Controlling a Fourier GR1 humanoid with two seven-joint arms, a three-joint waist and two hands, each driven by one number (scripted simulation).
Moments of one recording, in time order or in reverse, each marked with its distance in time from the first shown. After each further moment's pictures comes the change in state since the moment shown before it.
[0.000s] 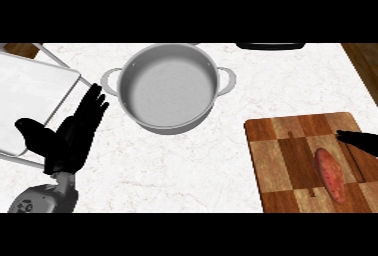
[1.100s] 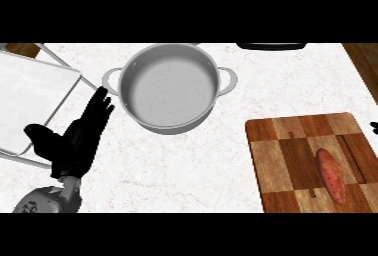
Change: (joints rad) left arm -0.002 0.071 -0.120 -0.004 0.075 0.109 -0.048; right arm -0.025 -0.266 0.048 0.096 -0.197 -0.066 -0.151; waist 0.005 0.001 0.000
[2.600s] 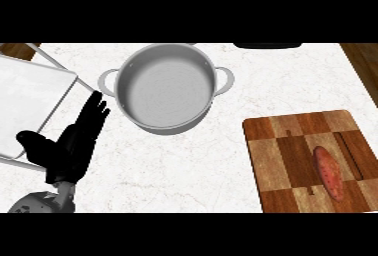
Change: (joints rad) left arm 0.023 0.075 -0.048 -0.008 0.083 0.057 -0.053; right arm 0.018 0.355 -0.229 0.002 -0.403 0.007 -0.112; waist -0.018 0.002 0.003
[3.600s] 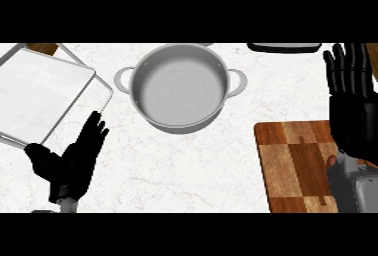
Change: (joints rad) left arm 0.114 -0.023 -0.019 0.011 0.036 0.060 0.004; right arm -0.290 0.584 0.141 -0.272 -0.028 -0.606 0.537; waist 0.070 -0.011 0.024
